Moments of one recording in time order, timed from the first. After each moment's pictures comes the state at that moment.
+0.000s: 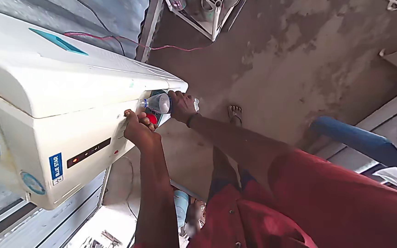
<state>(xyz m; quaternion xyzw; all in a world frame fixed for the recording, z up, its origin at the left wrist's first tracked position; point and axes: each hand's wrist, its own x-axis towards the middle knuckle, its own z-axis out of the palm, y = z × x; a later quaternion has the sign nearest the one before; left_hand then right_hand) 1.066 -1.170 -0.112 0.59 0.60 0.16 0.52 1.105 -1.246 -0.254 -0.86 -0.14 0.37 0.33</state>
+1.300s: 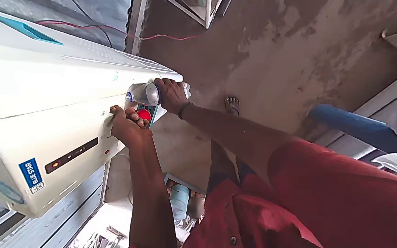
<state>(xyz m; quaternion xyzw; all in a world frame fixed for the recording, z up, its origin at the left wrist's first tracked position) 1.067 -1.166 -0.112 0.58 0.58 0.16 0.55 1.117 -1.239 -0.251 -0.87 -0.16 0.32 0.35</state>
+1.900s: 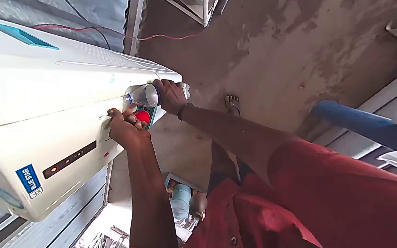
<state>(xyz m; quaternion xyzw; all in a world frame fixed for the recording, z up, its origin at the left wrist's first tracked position) 1.069 -1.170 -0.108 0.57 0.60 0.16 0.54 1.115 -1.242 -0.257 -0.86 -0.16 0.32 0.36</state>
